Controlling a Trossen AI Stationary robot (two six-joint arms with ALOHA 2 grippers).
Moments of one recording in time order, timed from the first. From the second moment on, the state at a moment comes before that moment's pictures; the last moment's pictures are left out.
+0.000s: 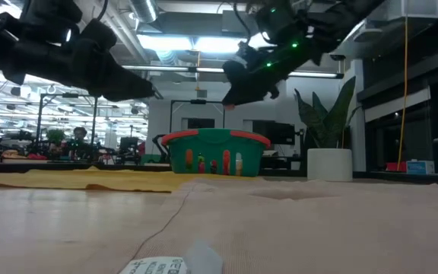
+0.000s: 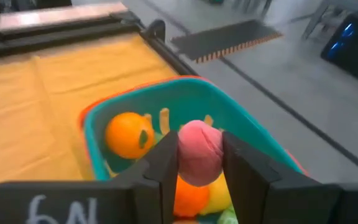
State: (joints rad) left arm 0.11 0.99 0.15 0.68 -0.12 0.03; right arm -0.27 1.69 1.03 0.21 0.35 0.05
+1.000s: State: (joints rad) left arm 0.12 0.99 0.15 0.66 -0.12 0.04; right arm -0.43 1.82 1.32 -0.40 0.05 -0.03
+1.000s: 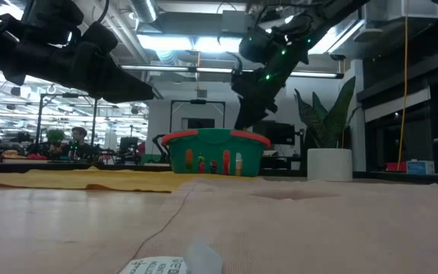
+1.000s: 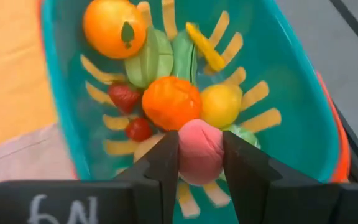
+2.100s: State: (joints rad) left arm 0.12 0.99 0.15 0.62 -0.12 0.04; right arm -0.44 1.89 1.41 -0.41 0.05 -0.01
